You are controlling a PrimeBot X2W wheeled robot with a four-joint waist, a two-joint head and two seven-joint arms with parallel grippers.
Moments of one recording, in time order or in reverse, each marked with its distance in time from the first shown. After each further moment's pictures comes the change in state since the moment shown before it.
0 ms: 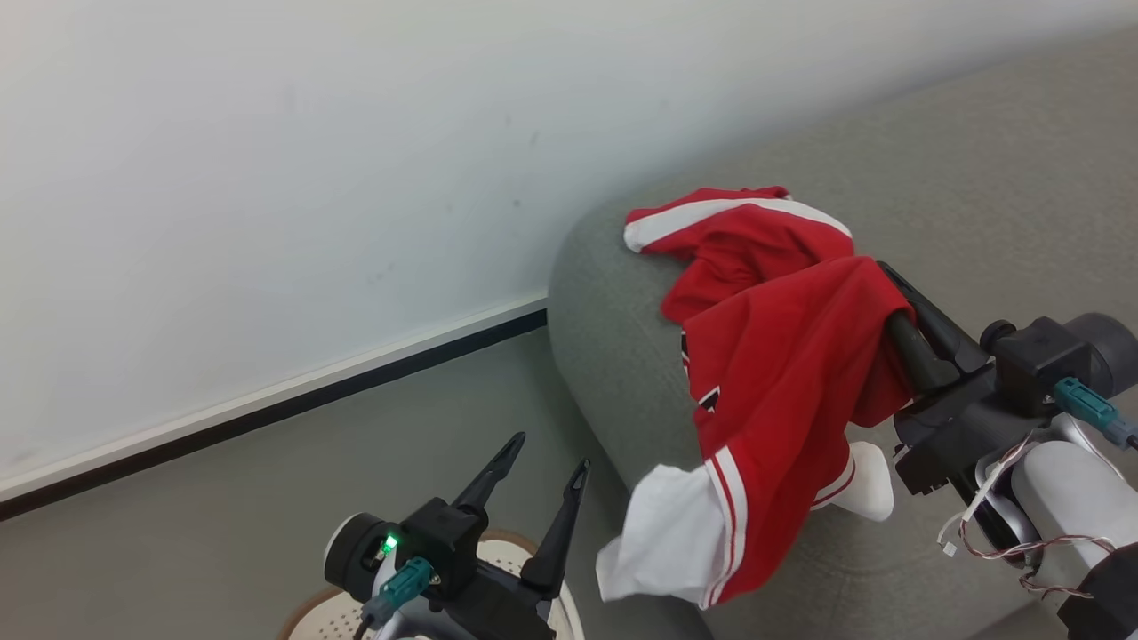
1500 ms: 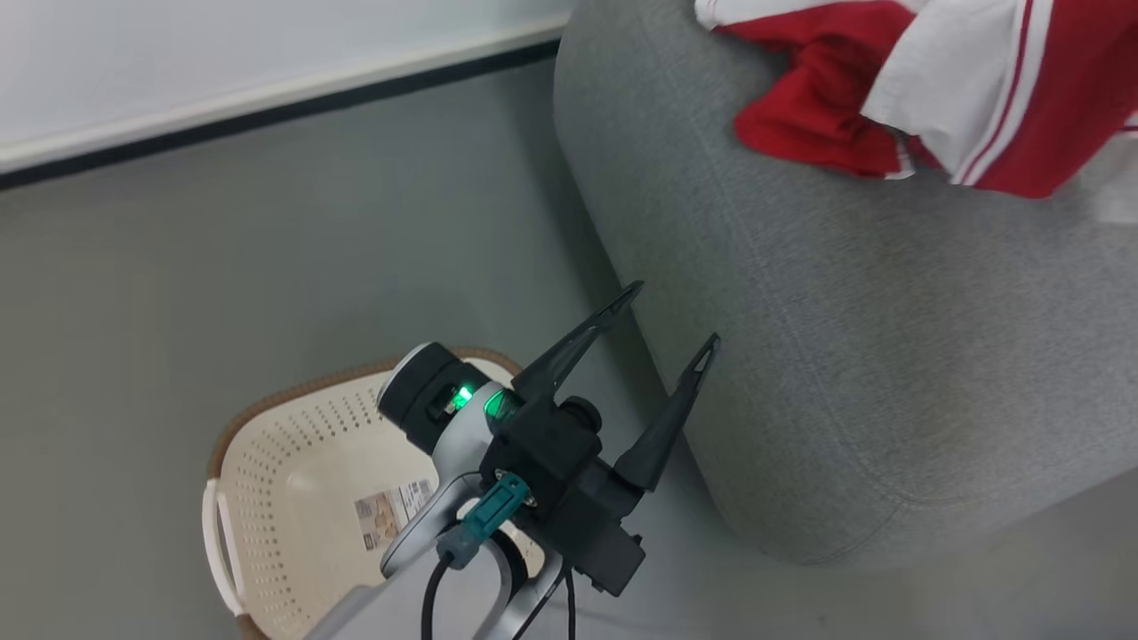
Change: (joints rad) left arm -0.239 -0.003 -0.091 -0.240 0.151 0.000 0.135; right arm -0.669 -0.132 -0.197 0.384 0.049 0.042 0.157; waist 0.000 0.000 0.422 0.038
